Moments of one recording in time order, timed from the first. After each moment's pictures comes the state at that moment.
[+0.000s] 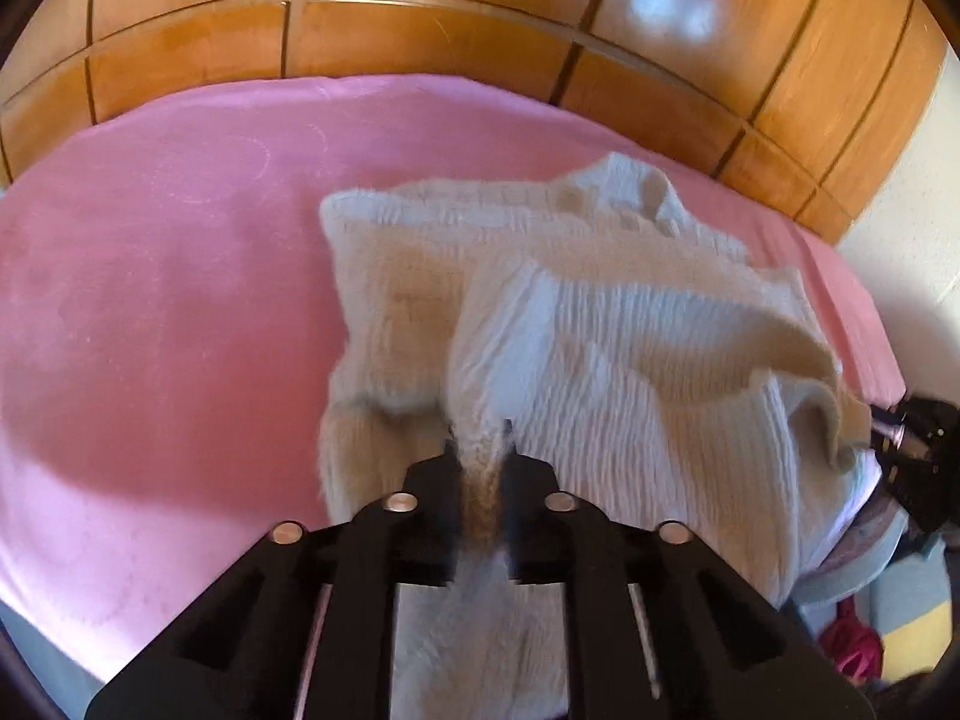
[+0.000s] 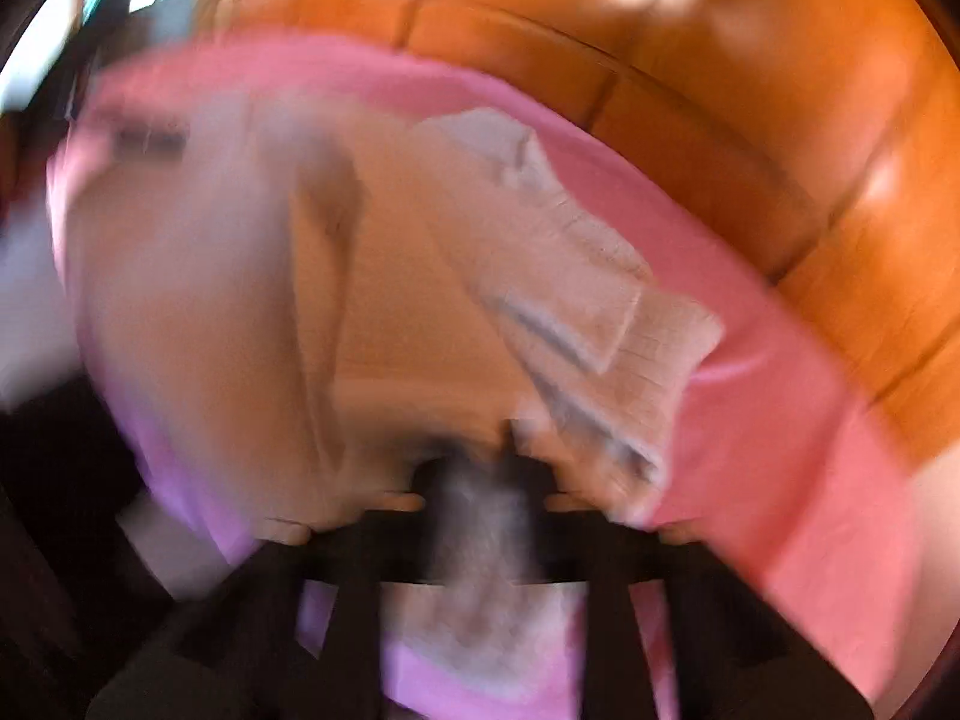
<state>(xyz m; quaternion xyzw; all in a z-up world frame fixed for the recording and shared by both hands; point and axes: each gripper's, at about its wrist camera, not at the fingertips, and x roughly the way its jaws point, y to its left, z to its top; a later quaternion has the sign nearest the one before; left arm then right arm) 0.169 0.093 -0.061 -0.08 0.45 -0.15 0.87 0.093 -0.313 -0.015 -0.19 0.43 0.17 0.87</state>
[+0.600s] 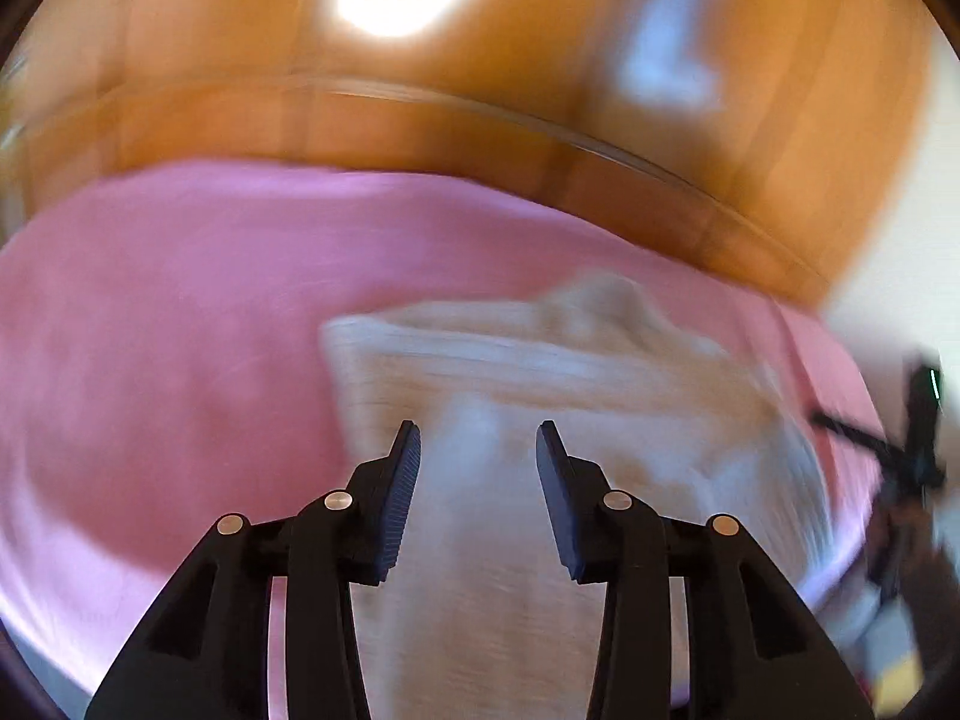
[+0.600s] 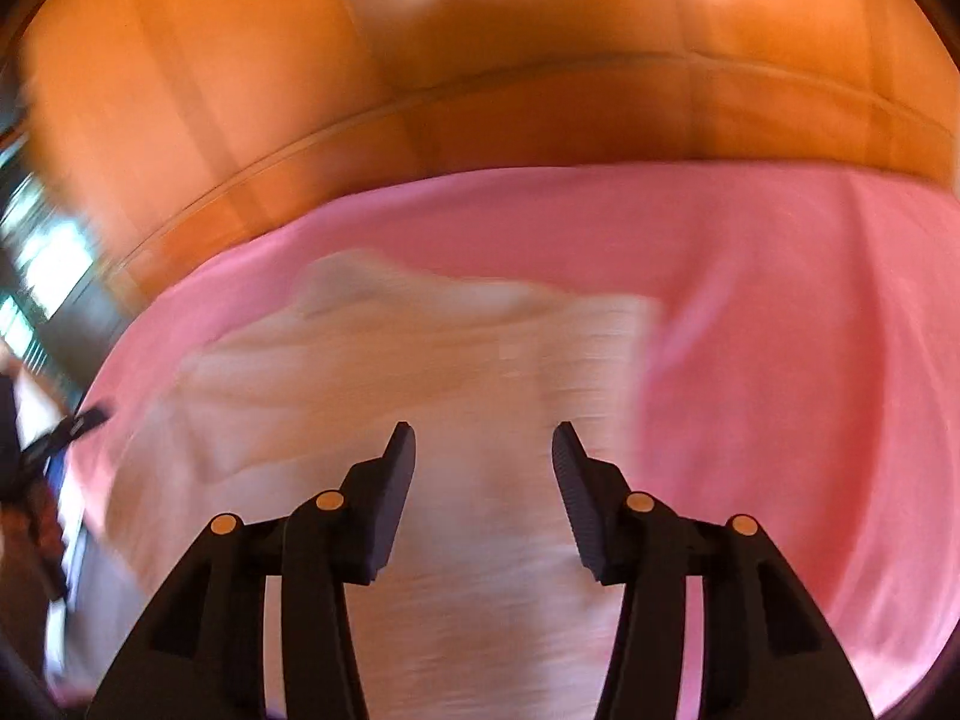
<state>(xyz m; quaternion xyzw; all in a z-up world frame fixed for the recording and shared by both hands) 0.159 0.083 -0.012 -0.07 0.38 -0.17 0.91 0.150 -0.373 -0.001 0.08 0.42 0.14 0.89</state>
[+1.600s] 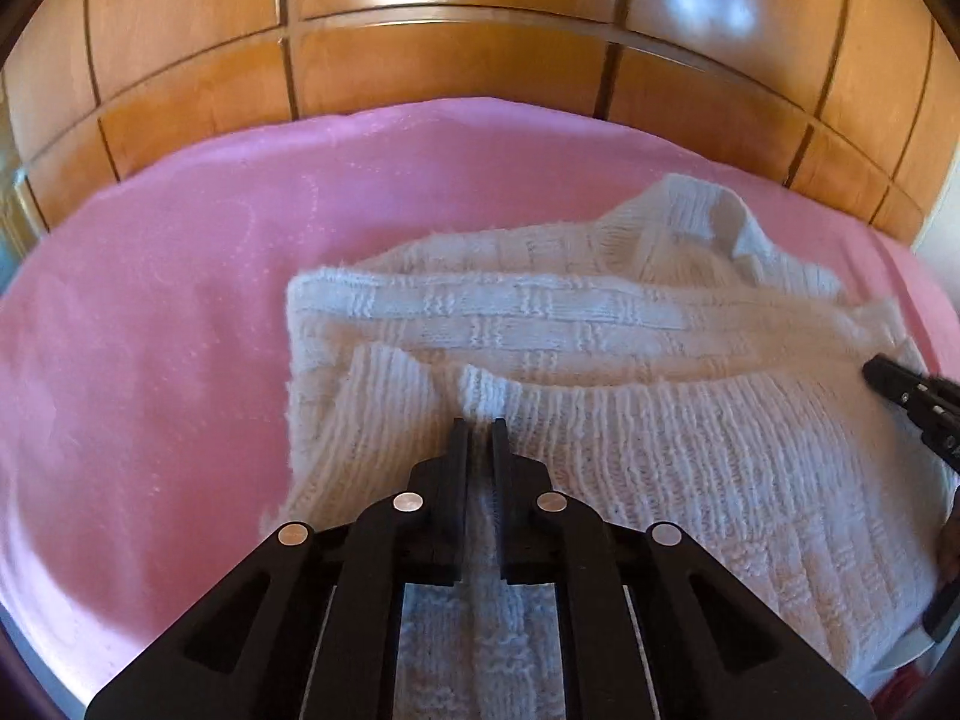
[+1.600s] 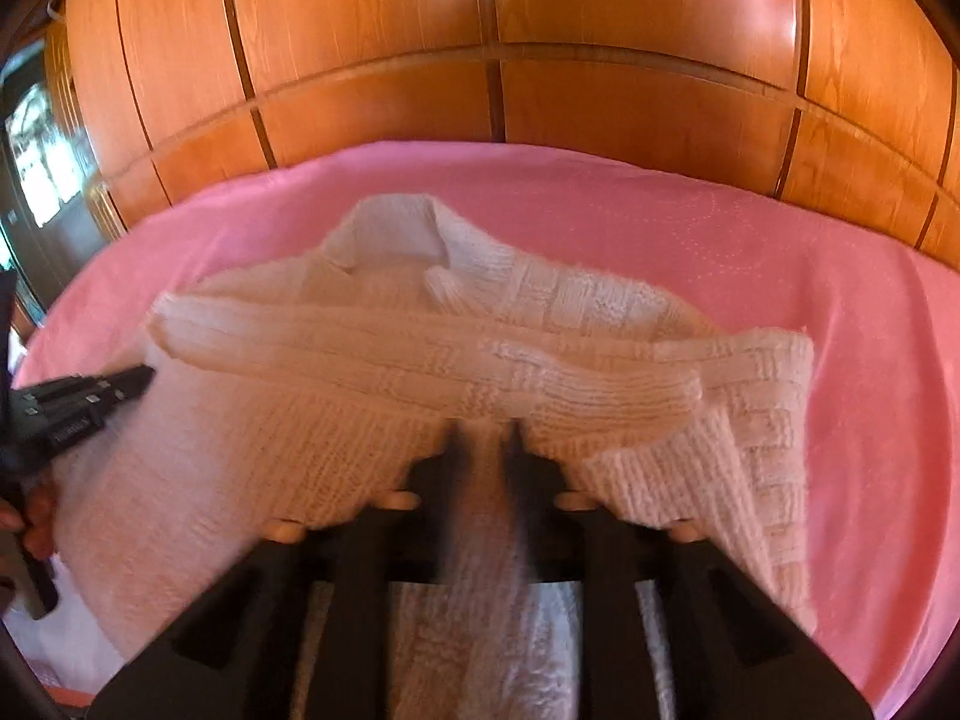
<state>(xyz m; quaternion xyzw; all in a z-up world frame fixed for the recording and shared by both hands) 0.222 0.042 -0.071 0.00 0.44 -0.06 0.90 0.183 -0.306 -0.036 0.01 0.43 0.12 0.89</state>
